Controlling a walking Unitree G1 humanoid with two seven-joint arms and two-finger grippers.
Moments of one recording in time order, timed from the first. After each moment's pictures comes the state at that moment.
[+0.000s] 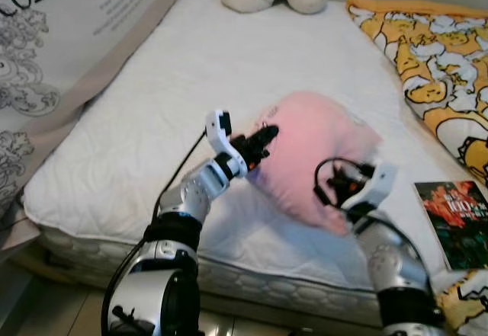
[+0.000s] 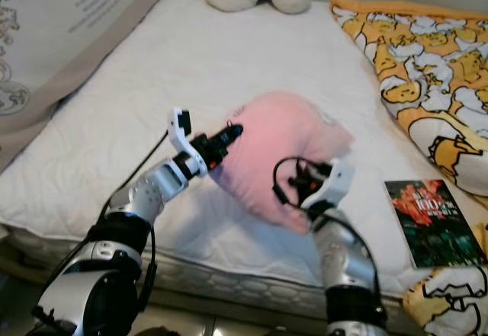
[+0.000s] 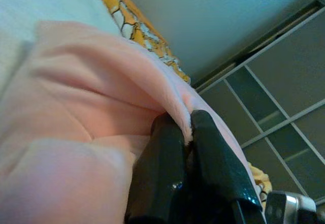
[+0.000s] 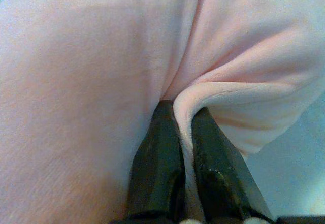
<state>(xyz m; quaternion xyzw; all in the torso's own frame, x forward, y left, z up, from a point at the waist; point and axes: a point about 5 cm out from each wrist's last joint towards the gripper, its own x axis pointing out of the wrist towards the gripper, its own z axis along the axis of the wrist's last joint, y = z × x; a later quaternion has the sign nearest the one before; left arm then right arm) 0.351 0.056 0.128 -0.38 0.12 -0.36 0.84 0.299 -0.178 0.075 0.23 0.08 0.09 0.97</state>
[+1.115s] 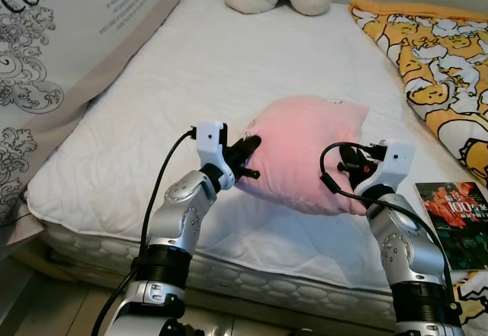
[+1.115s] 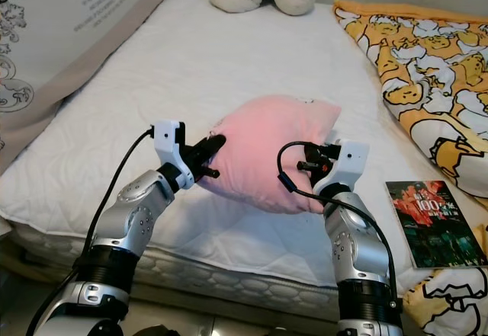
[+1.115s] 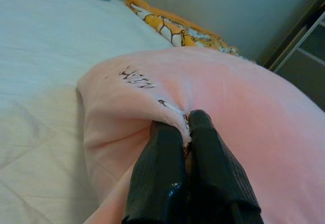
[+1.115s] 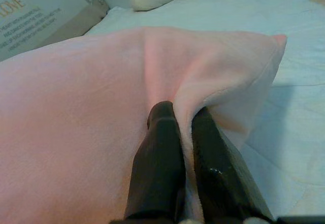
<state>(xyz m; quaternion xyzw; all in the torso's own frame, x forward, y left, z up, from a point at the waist) 0.329 0.074 0.119 -0.18 0.06 -0.30 0.93 0.305 -0.189 0.105 0.14 0.05 0.05 0.99</state>
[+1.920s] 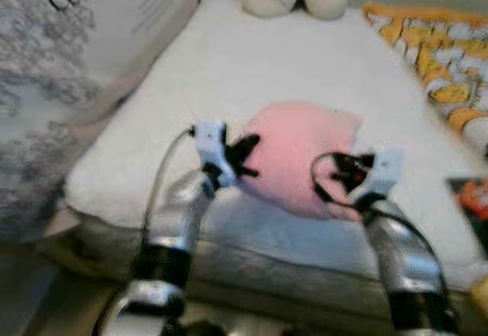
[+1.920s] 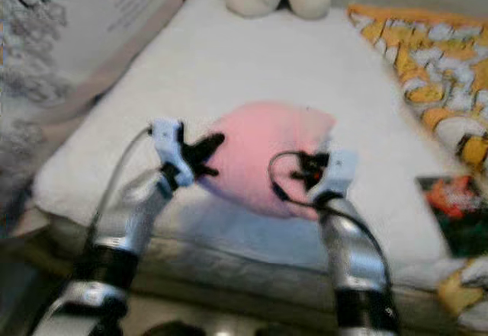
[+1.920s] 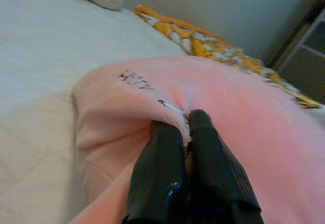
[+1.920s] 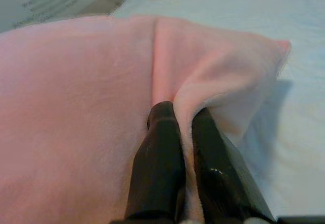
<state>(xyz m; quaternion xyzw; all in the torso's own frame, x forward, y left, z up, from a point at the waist) 0.328 0.066 0.119 -0.16 0.06 -0.31 0.93 0.295 -0.191 0.090 0.11 0.08 0.05 0.99</state>
